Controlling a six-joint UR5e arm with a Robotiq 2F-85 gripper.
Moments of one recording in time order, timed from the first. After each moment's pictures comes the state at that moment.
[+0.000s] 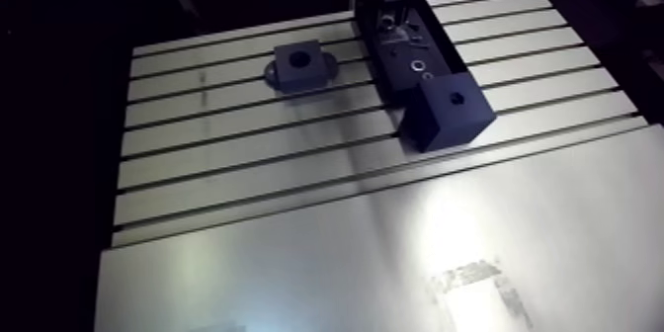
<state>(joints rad) -0.25 -0.92 1.48 -2.04 -1.61 -1.82</state>
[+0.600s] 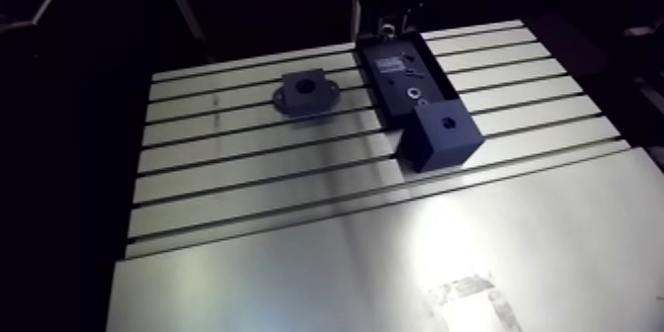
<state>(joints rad) -0.24 -1.01 1.48 -1.97 -1.61 -1.81</state>
